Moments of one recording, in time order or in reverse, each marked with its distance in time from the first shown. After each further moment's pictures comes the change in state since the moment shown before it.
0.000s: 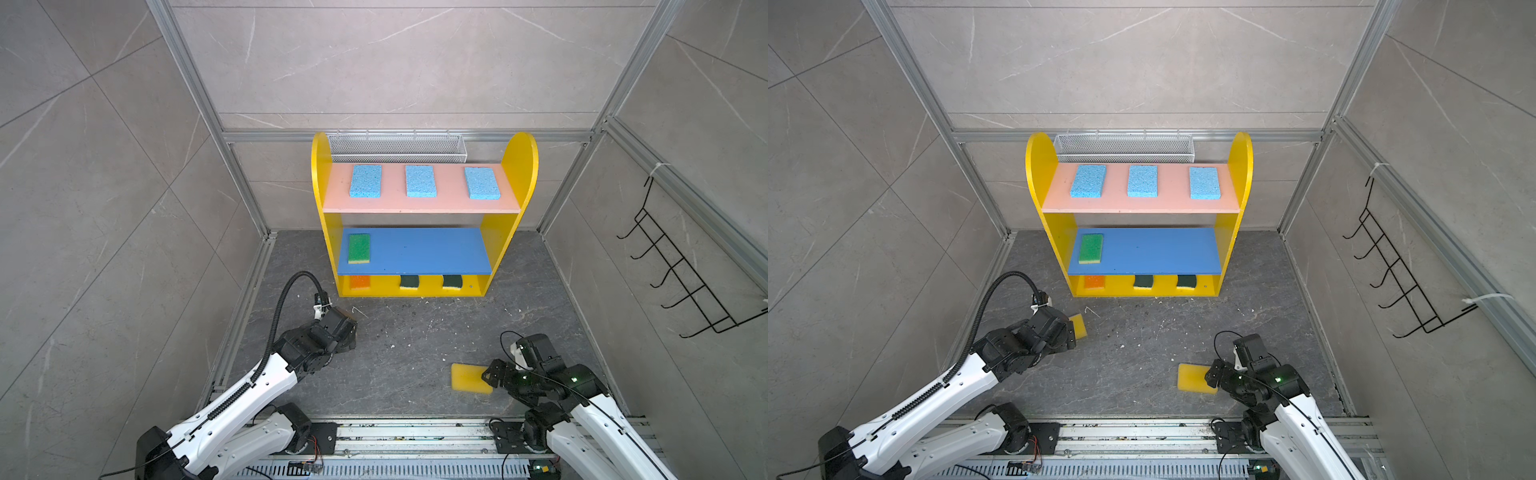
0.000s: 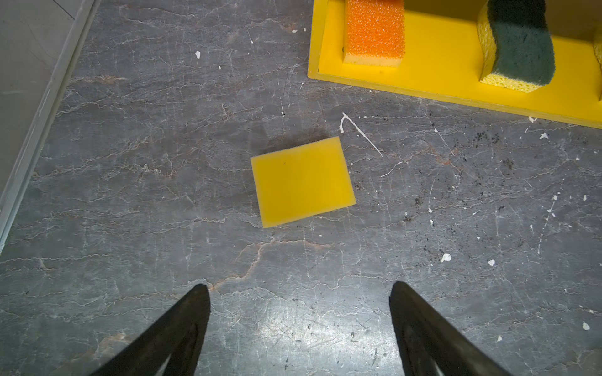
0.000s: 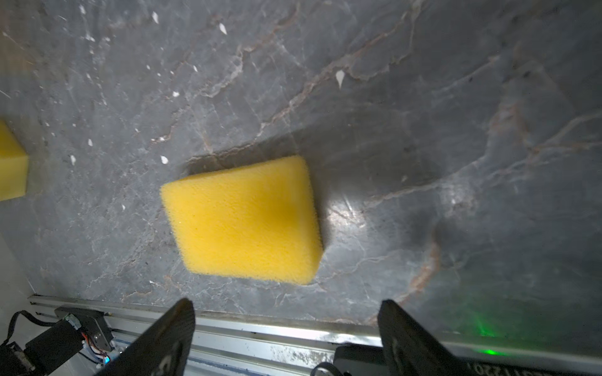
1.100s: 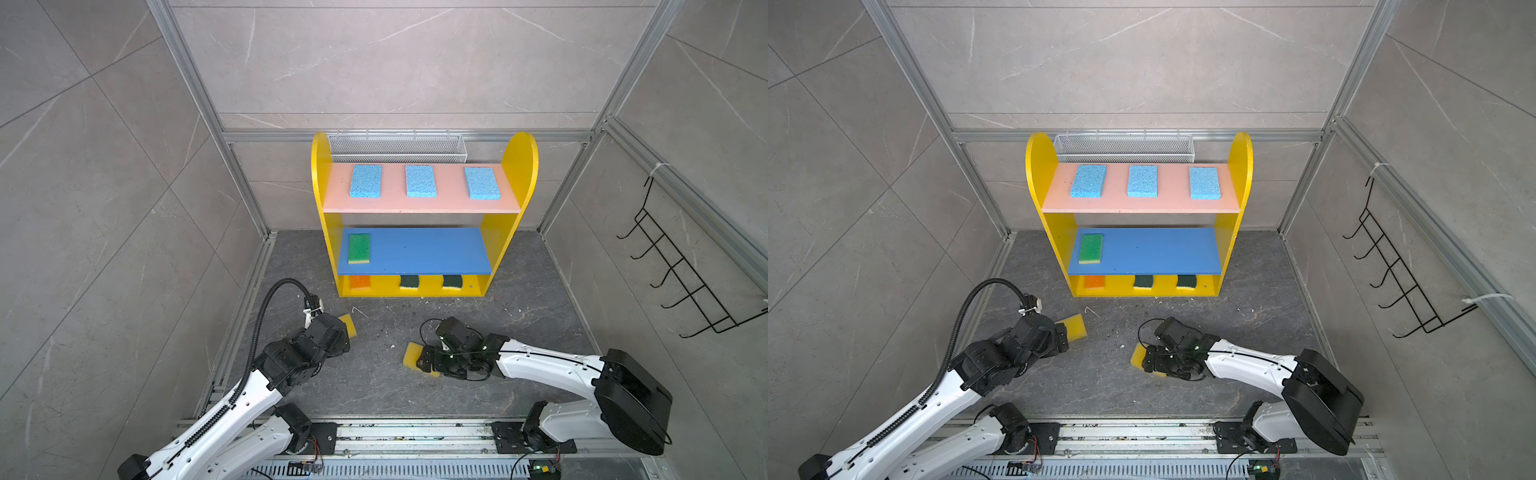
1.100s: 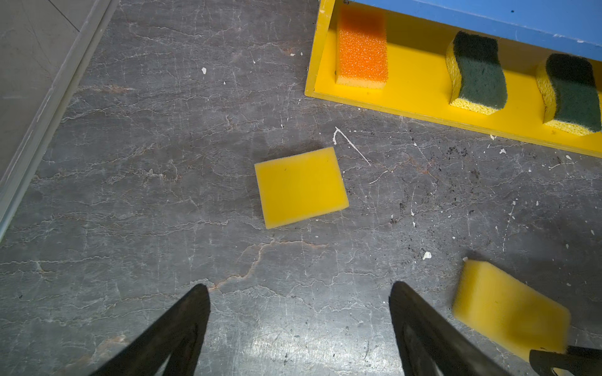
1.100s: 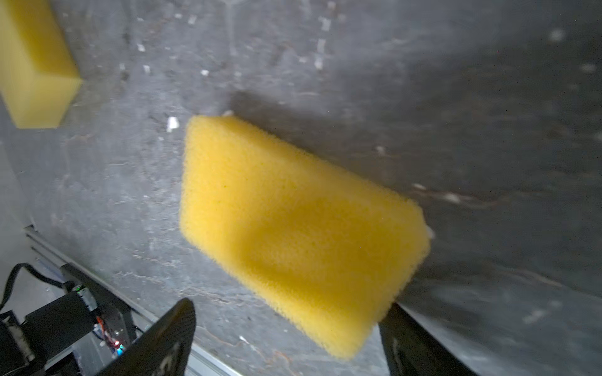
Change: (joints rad) left arm 0.000 -0.147 -0.021 -0.028 -0.005 0.013; right arm 0.562 0.753 0.209 0.743 0.060 0.229
